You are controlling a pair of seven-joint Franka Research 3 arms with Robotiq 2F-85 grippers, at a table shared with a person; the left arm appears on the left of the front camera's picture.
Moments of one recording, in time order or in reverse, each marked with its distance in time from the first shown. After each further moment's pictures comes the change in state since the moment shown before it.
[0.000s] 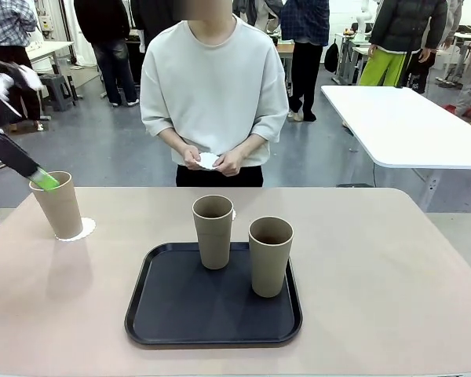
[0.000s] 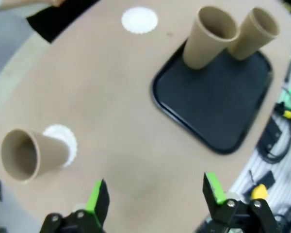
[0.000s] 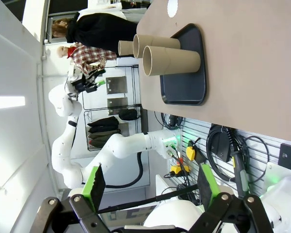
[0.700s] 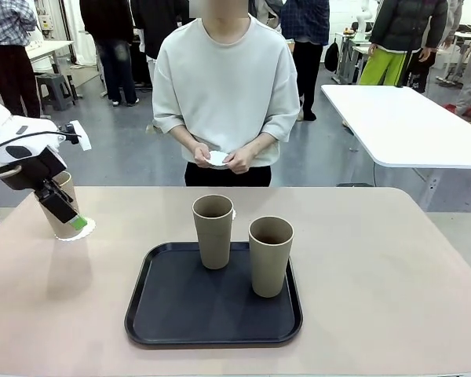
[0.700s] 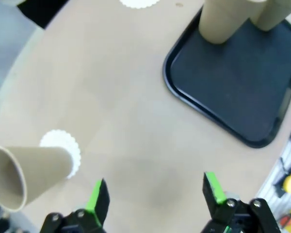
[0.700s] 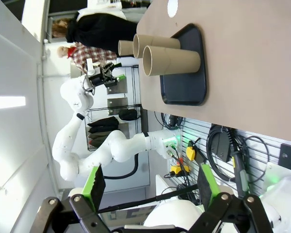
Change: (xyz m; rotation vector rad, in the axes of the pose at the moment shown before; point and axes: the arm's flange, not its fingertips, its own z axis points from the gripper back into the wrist) left arm -0.008 0.006 -0.074 0.061 0.079 -0.120; right arm 0.000 0.000 0.000 0.000 0.000 0.000
